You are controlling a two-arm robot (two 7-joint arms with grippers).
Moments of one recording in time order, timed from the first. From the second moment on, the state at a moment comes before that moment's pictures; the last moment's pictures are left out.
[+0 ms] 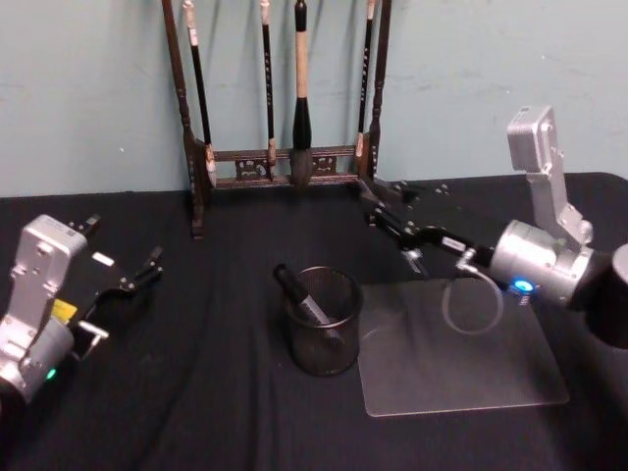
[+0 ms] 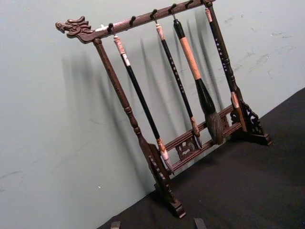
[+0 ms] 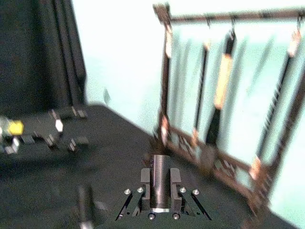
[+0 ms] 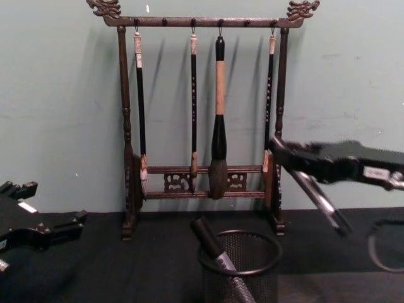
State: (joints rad) left arm -0.20 0.60 0.45 -1.41 -0.25 -0.12 0.03; right arm 0.47 0.44 -0.46 -1.26 0.52 -0.02 0.66
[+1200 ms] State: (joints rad) left arm -0.20 0.60 0.45 -1.41 -0.25 -0.12 0.03; right arm 0.52 0.24 -0.54 -1.07 0.56 -0.17 0.74
